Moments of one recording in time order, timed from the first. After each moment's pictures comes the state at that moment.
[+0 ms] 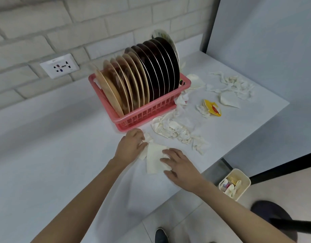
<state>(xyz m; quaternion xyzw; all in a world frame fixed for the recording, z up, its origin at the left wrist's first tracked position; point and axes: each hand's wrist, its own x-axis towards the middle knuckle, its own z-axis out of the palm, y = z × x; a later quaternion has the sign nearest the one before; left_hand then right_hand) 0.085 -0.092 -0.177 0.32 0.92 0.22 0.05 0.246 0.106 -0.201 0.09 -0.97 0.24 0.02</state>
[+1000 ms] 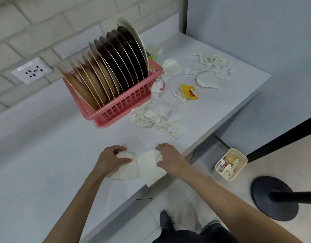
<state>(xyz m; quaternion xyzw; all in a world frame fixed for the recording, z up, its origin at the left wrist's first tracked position) 0.161 -0.085 -0.148 0.06 0.92 0.31 0.25 0.267 0.136 -0.170 -0.08 -0.91 0.39 -0.15</state>
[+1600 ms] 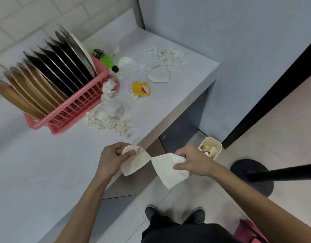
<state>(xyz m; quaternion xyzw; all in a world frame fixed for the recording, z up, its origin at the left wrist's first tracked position) 0.280 0.084 -0.122 0.06 0.85 0.46 0.25 0.418 0.331 -0.166 -0.11 -0.82 0.54 -0.16</state>
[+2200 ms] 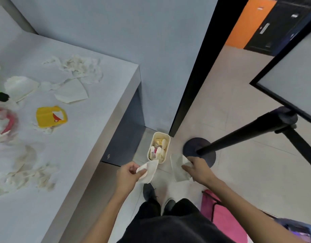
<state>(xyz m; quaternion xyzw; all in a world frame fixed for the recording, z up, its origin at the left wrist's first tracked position) 0.334 0.259 -0.264 0.22 0.82 0.35 0.40 0.552 0.432 -0.254 -0.51 -0.74 0.44 -0.09</state>
